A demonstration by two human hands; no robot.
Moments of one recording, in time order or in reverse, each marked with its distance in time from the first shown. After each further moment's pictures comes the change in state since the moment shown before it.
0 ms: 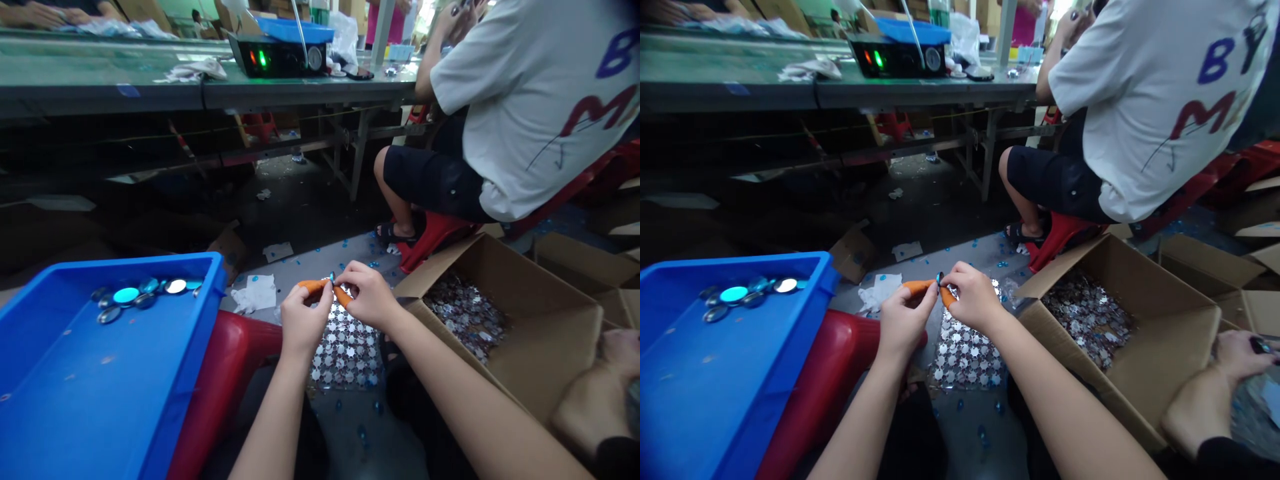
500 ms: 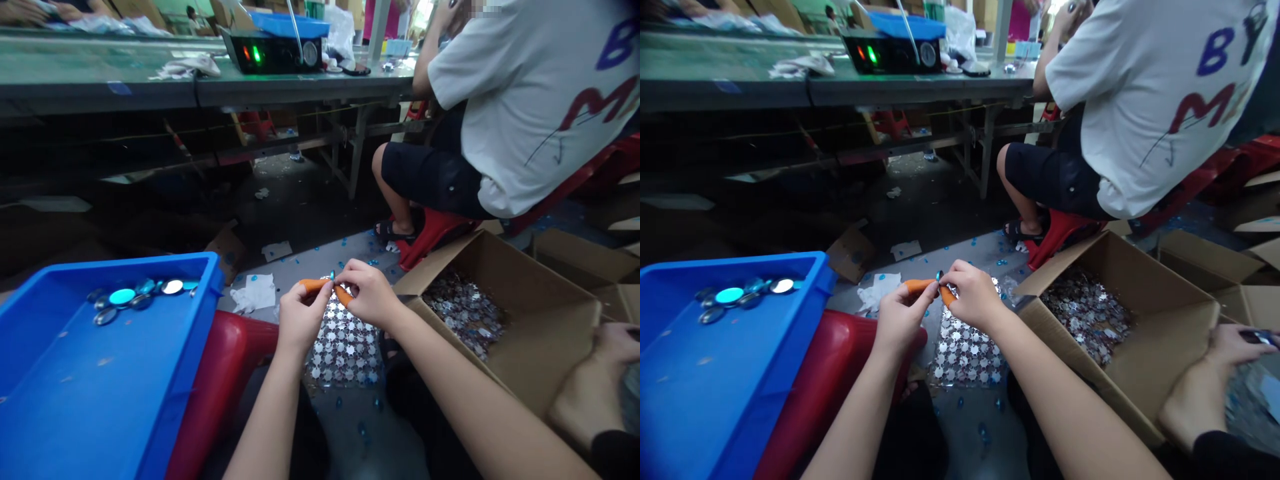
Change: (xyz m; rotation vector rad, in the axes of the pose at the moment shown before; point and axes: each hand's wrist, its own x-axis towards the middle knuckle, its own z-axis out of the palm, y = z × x) left_hand 0.005 -0.003 -0.003 -0.095 -0.115 -0.070; right_hand -0.001 0.000 -0.008 -0.027 -0.019 -0.004
